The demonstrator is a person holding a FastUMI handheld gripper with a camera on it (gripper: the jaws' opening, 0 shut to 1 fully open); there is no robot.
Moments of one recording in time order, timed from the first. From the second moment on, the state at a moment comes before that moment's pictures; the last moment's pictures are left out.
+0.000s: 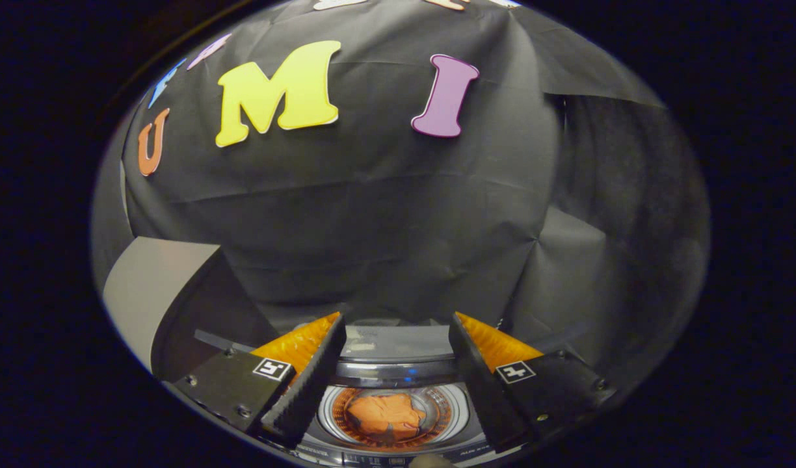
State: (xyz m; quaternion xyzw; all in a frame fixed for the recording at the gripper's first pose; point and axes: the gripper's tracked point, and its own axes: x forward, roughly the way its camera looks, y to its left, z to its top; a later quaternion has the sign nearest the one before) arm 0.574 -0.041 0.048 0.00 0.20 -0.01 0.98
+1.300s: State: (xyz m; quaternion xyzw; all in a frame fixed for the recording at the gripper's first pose) arm 0.358 0.003 0.080 0.02 0.10 0.02 0.99
